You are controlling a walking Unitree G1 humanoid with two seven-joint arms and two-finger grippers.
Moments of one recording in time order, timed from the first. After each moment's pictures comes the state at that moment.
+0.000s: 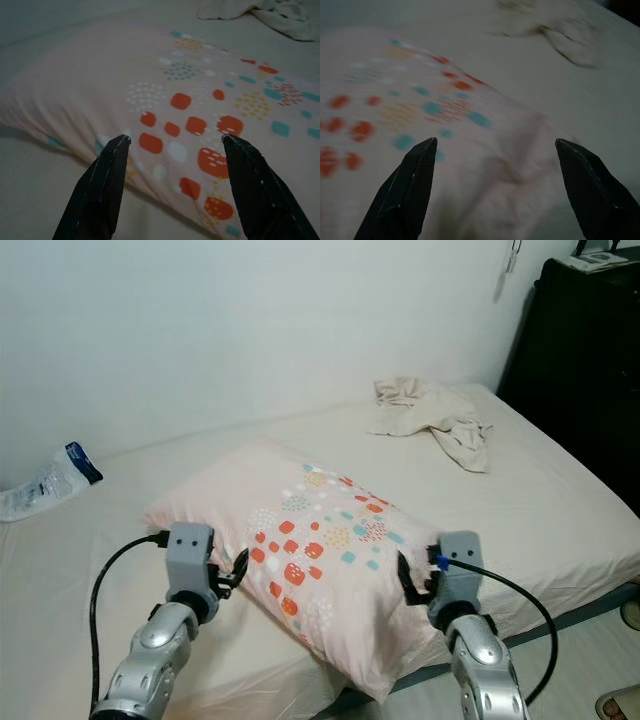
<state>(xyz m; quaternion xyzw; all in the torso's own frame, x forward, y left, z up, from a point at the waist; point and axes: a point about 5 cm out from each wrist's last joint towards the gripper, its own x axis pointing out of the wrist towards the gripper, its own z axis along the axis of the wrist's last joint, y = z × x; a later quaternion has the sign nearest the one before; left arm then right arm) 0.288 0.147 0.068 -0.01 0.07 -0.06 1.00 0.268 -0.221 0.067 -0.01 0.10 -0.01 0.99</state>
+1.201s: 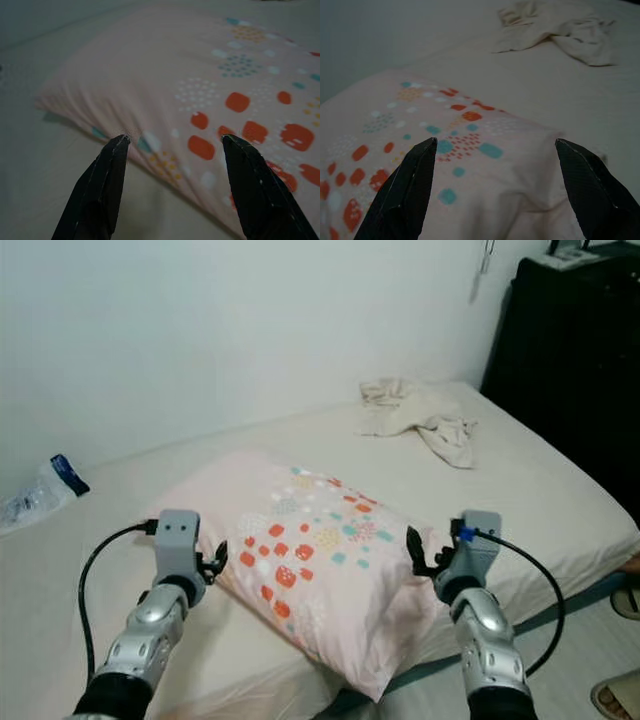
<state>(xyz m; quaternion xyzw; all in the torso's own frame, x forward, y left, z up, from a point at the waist) 0.313 0.175 0.063 0.01 0.11 0.03 0.99 0.303 -0.218 0.080 0.08 0.06 0.03 0.99</state>
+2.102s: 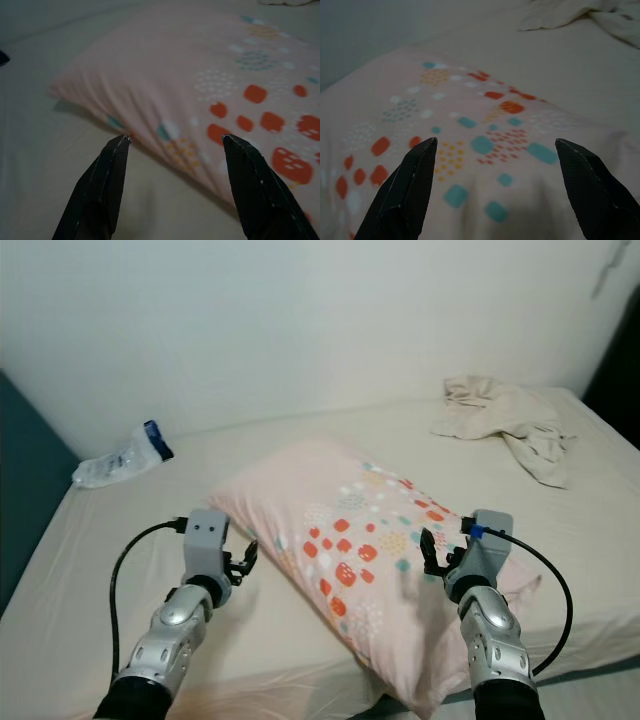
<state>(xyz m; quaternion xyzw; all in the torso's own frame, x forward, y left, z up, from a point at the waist) 0.312 0.135 0.067 0.00 0.08 -0.05 1.00 0.305 -0.239 0.078 0.09 0.08 -0.04 0.99</state>
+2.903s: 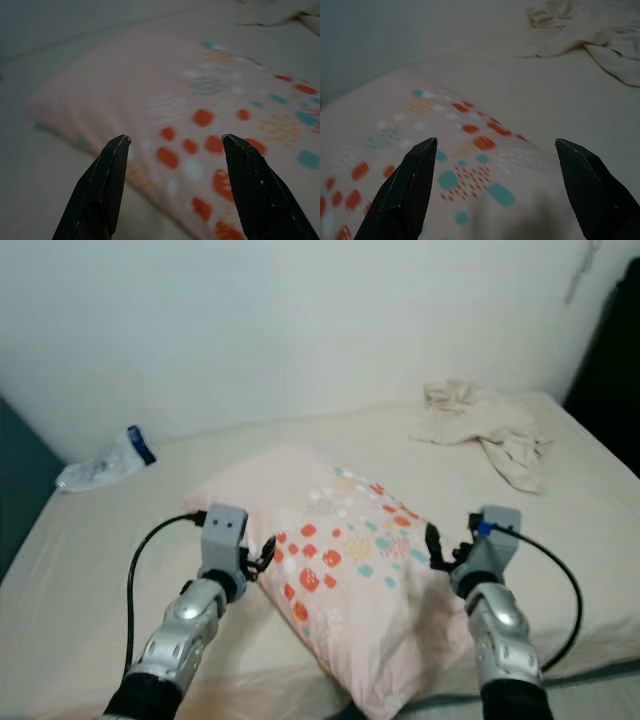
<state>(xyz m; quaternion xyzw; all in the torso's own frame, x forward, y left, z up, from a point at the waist) 0.315 0.122 0.079 0.02 0.06 -0.09 0.99 0.307 -0.244 0.089 0.09 0.06 -0.04 0.99</state>
